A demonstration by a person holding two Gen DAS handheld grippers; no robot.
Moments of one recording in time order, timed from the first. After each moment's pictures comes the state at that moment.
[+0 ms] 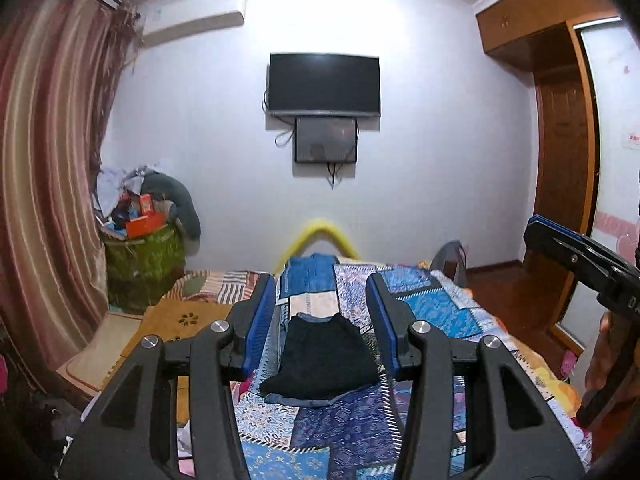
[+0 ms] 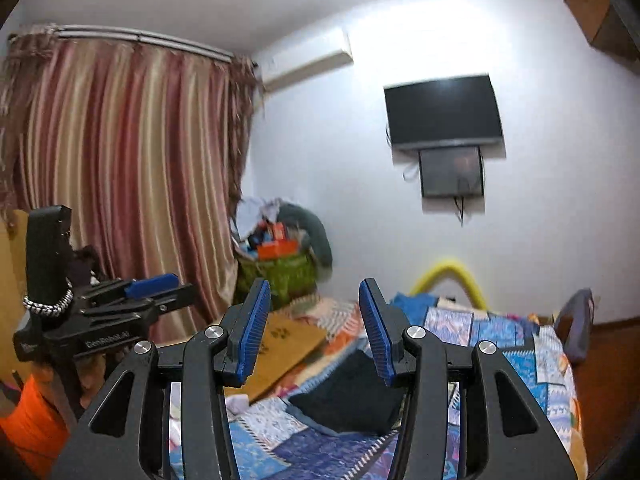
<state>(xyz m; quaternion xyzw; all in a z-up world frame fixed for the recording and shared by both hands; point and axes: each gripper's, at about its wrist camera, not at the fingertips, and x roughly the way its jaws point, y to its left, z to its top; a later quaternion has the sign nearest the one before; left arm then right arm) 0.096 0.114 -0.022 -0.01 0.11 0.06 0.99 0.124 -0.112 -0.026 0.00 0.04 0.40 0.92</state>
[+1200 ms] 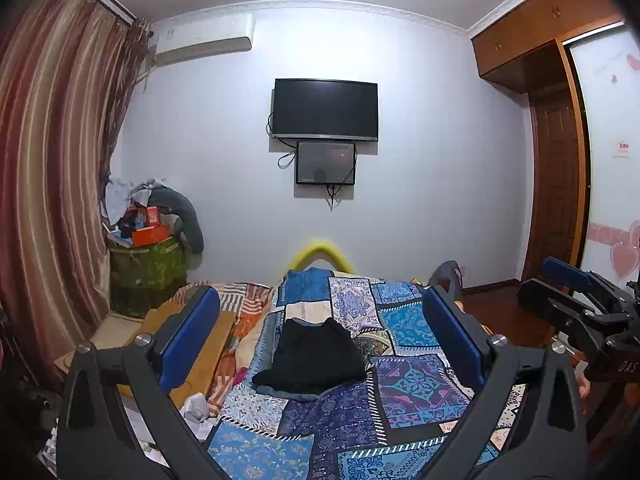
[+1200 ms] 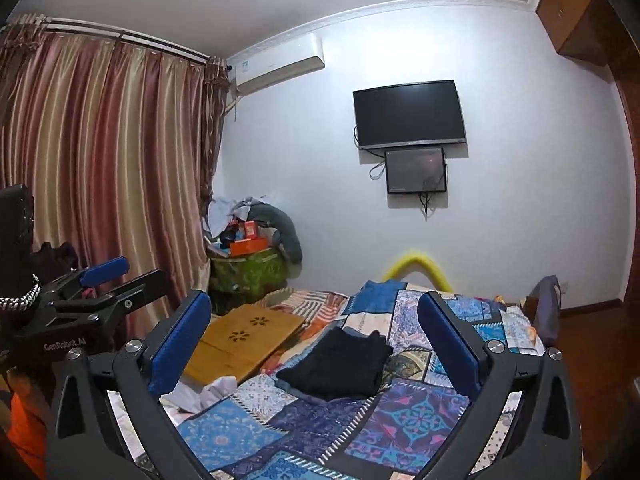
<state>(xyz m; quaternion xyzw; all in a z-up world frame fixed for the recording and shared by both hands) 0.032 0.088 -0.053 -0.02 0.07 0.06 1.00 0.074 -0.128 -0.063 0.00 0.05 0.33 0.94</state>
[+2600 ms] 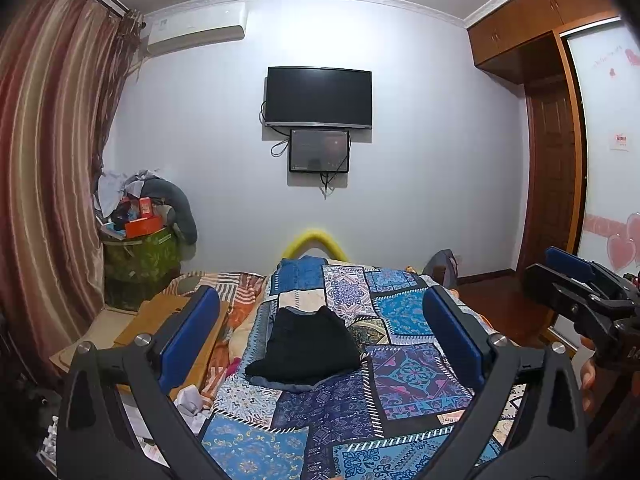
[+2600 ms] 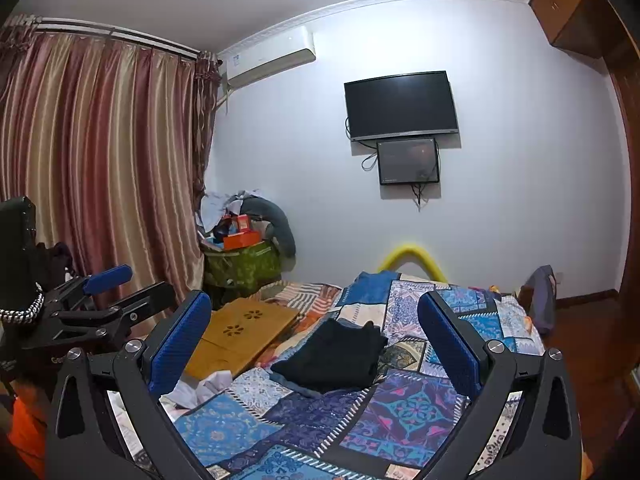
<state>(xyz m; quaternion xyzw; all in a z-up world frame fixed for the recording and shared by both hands) 0.044 0.087 -0.061 -0.02 0.09 0.05 1.00 0.074 -0.130 -0.063 0.01 0.06 0.31 0.95</state>
